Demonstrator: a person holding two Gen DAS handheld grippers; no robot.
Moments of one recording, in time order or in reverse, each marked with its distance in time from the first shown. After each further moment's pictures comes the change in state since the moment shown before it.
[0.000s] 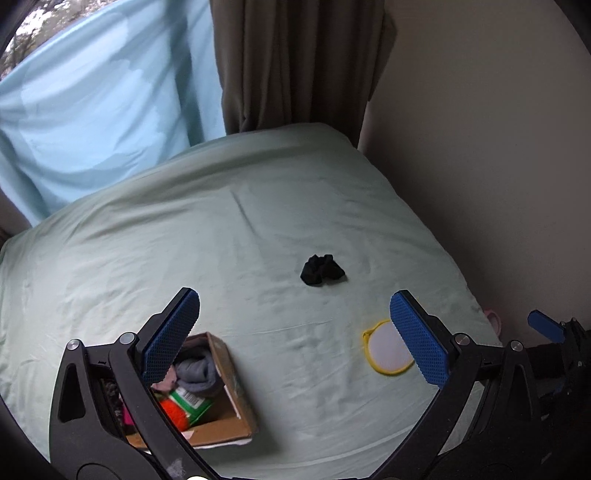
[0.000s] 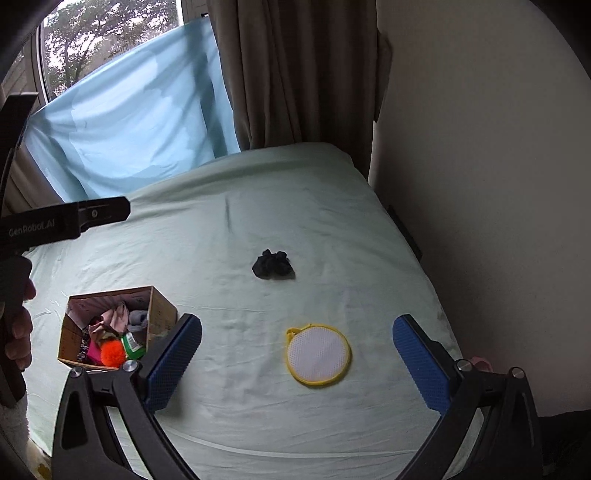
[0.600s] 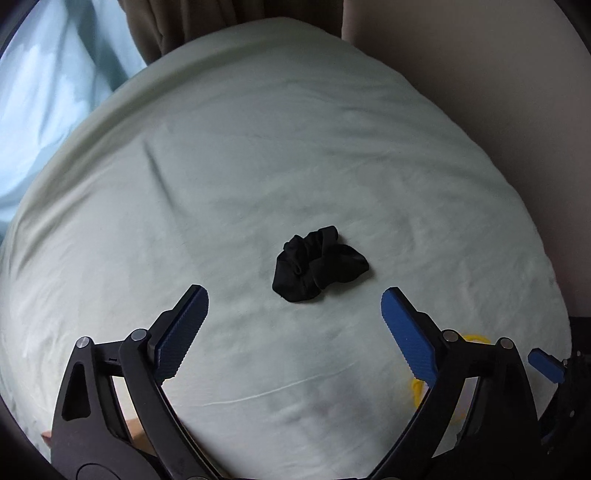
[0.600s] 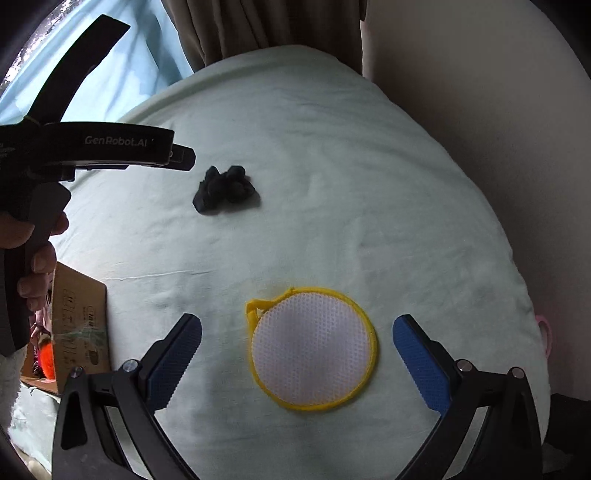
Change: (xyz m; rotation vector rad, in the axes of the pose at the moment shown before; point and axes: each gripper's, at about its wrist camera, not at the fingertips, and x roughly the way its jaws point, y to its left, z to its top) left arm 0.273 -0.040 0.002 0.183 0.286 -0.018; right arm 0.194 -0.044 -0.048 0.127 0.238 0.006
